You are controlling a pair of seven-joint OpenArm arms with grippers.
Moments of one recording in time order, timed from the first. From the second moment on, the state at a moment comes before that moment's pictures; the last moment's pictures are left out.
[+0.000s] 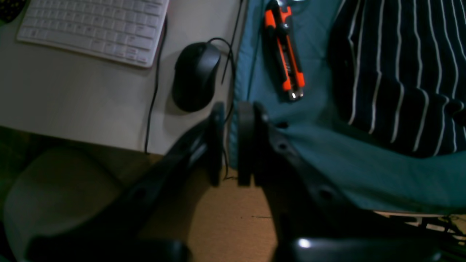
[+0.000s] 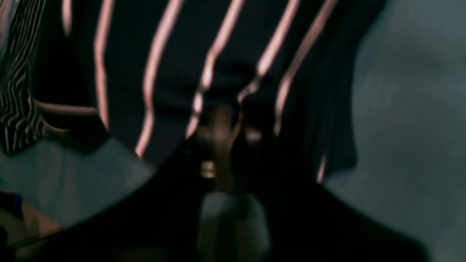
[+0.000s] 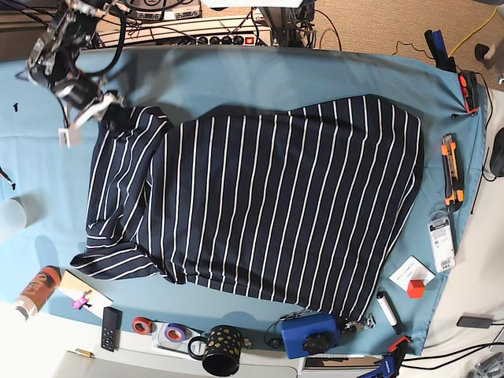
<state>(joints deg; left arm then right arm) 24.9 -19.1 -67.2 117.2 -52.5 -36.6 71.6 -11.2 11.9 41.3 91.1 47.8 39.7 -66.9</state>
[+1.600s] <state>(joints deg) 24.9 -14.8 -67.2 117.2 -55.3 -36.6 69.1 -10.8 12.5 38.7 91.2 43.9 39.8 -63.1</state>
